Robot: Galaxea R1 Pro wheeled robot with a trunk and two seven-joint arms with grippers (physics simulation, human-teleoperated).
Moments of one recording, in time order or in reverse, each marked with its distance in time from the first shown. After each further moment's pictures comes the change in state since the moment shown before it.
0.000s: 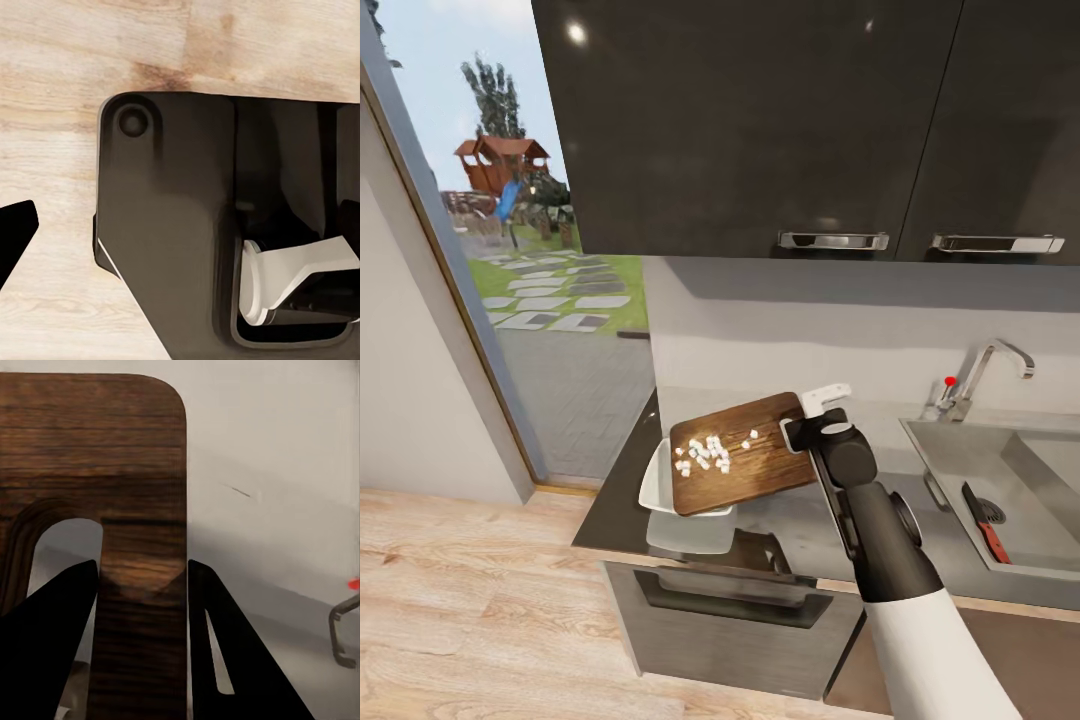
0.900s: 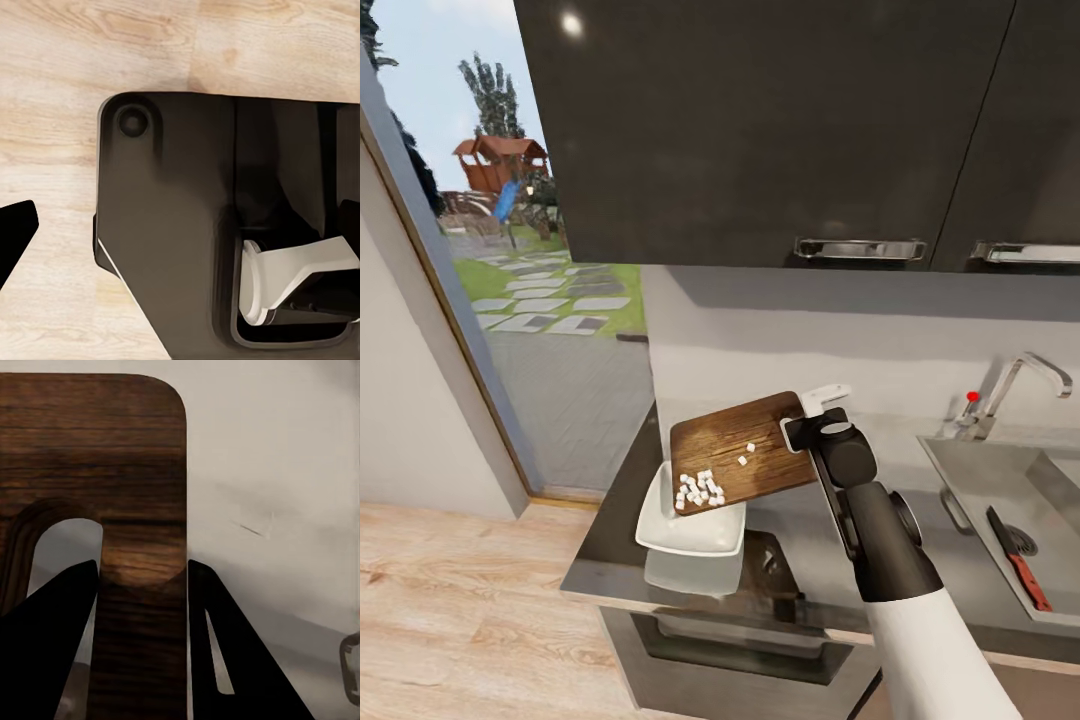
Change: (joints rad) left arm 0.000 0.000 0.000 0.000 0.000 0.000 0.000; right arm -0.002 0.000 0.000 0.000 0.001 -0.001 0.000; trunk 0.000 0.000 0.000
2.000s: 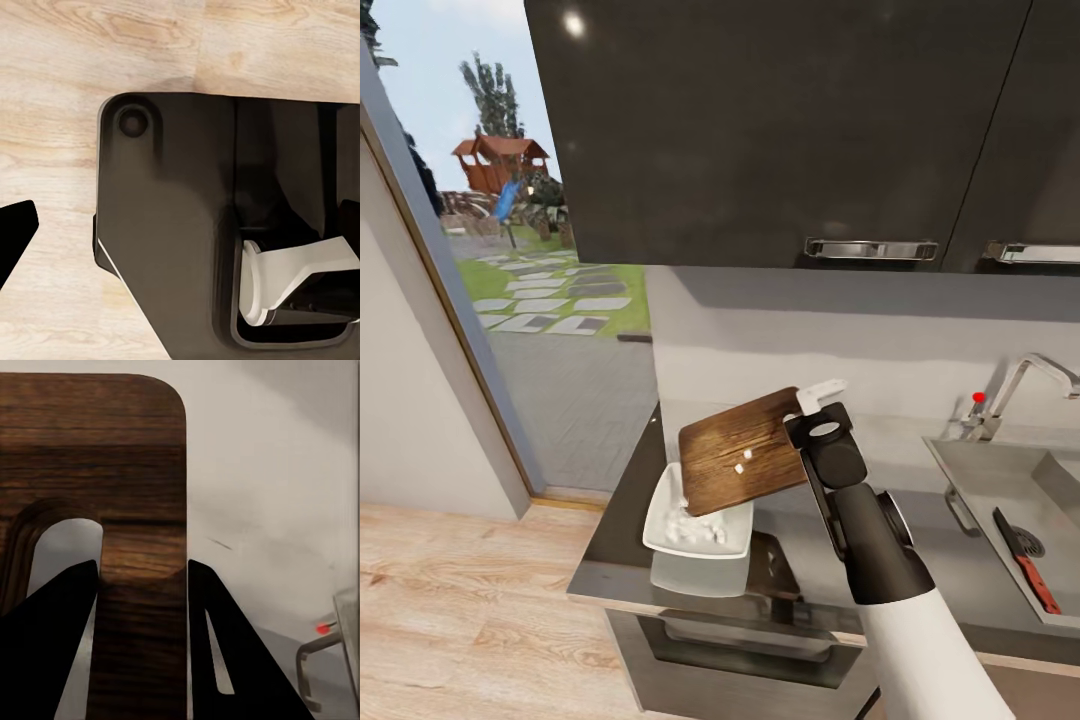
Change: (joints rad) left arm 0.000 0.000 0.000 0.000 0.000 -0.001 0.000; right arm 0.000 0.019 0.028 -0.002 0.142 -0.003 0.001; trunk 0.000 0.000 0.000
